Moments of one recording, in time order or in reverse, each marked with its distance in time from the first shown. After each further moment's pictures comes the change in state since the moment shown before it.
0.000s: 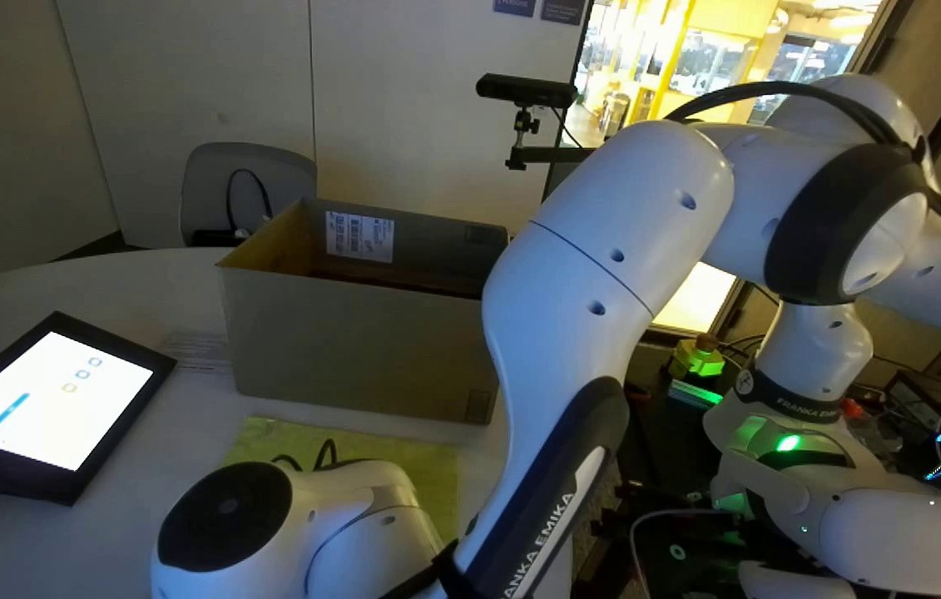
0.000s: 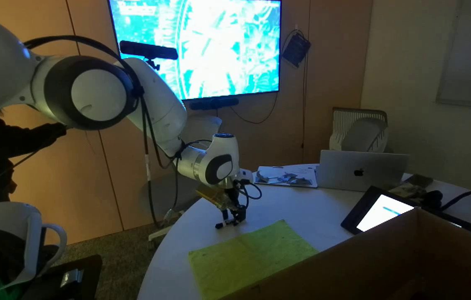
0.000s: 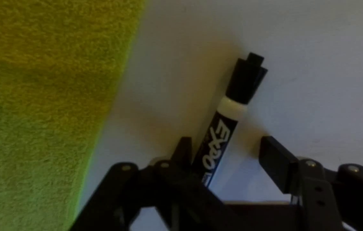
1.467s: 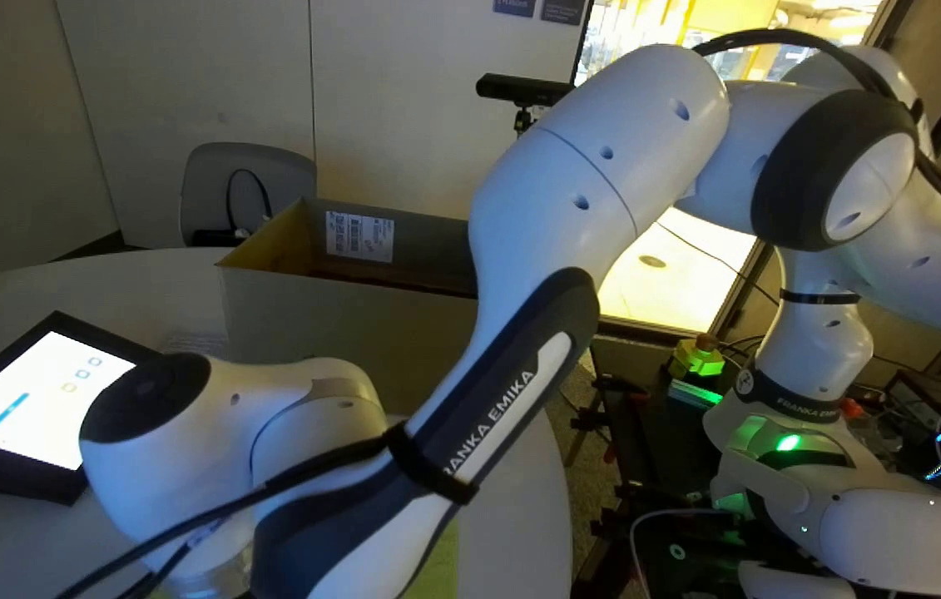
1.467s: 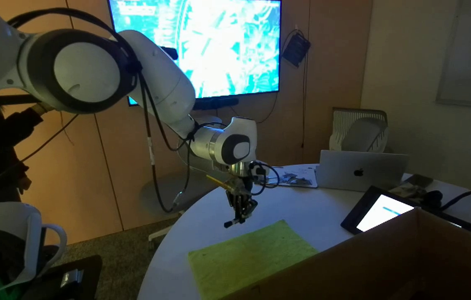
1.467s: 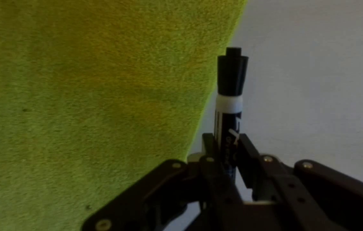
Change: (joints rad) arm -0.083 -0.093 -0.001 0.032 -0.014 -0.295 -0.002
